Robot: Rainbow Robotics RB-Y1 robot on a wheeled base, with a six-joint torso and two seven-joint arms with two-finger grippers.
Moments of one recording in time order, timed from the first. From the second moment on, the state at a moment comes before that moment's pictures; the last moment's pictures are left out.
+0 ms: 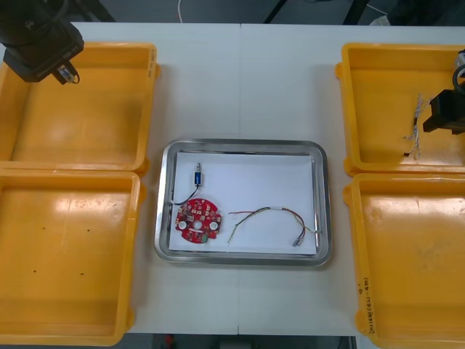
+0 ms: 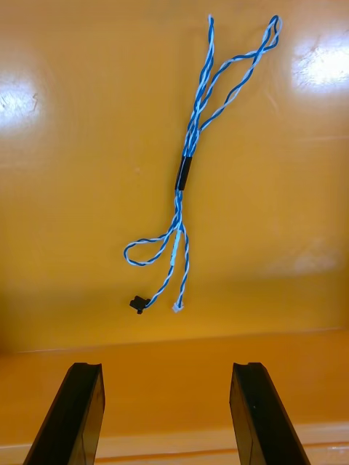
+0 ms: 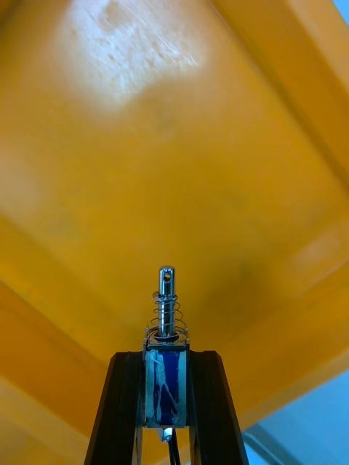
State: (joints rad) right arm -0.77 -0.64 -0.24 -1.33 -0.49 1.77 1.54; left arm -1.15 0.77 -0.27 -1.09 0.76 1.70 -0.52
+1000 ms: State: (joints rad) right arm -1.05 -0.64 -0.24 -0.86 -0.37 1.59 1.51; left arm -1.01 0.79 -0.27 -1.75 1.03 1.91 -0.53
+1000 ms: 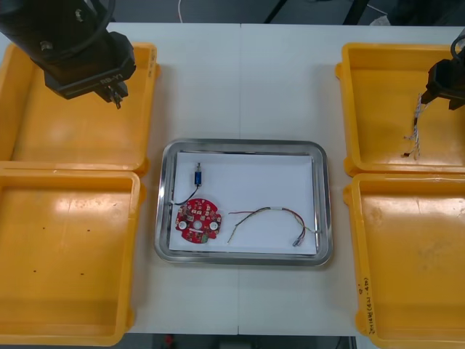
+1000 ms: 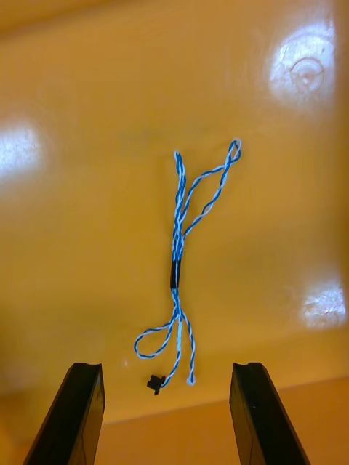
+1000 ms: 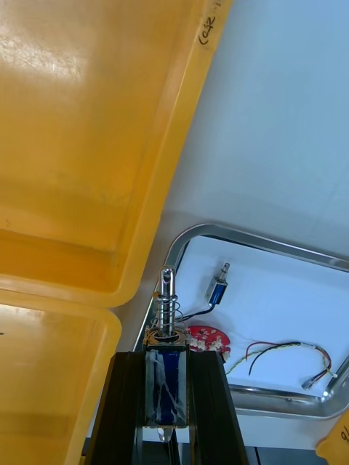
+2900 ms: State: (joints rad) right arm -1.14 -0.59 -0.24 -0.43 -0.32 1.19 1.53; left arm -0.89 0.79 -0.27 -1.85 0.98 1.91 -0.76
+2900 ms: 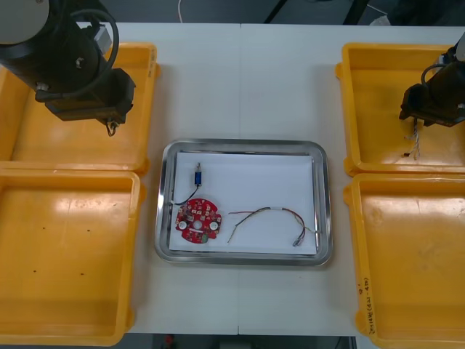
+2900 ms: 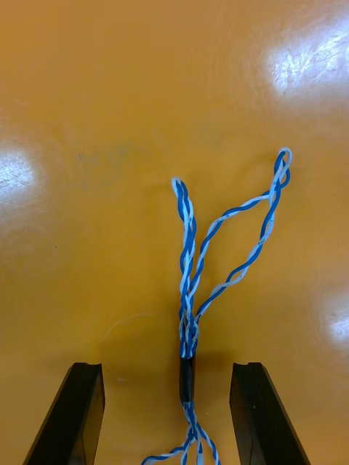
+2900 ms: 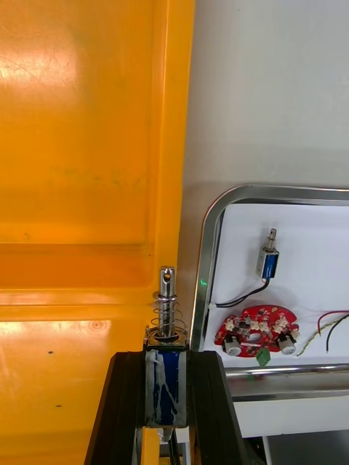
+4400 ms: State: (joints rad) right arm -1.11 -0.59 -0.24 -0.43 -0.36 1.19 1.57; left arm -0.89 0.79 -0.27 -1.85 0.98 1.91 -0.76
